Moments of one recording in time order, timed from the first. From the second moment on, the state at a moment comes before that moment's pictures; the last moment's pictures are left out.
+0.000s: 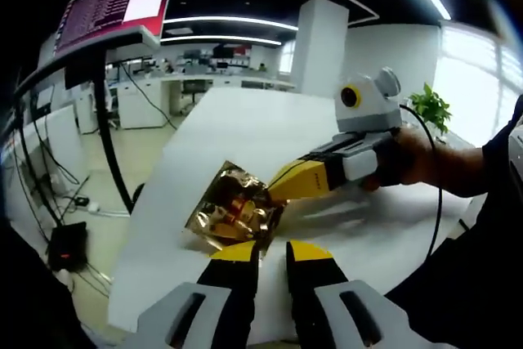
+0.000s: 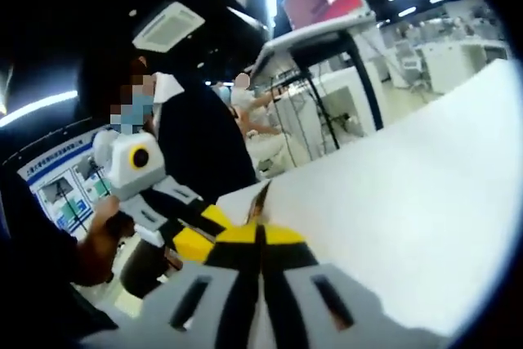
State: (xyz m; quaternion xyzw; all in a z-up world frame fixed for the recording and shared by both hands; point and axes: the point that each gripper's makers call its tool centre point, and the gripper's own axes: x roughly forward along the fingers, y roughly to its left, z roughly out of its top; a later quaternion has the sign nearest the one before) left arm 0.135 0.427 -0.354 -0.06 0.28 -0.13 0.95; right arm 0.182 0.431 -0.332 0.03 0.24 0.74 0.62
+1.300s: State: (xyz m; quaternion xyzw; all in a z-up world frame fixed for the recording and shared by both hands) left arm 0.157 0.390 -0.324 -0.06 0.24 -0.18 0.95; right arm 0.201 0.361 -0.304 0.07 0.19 0.71 0.67
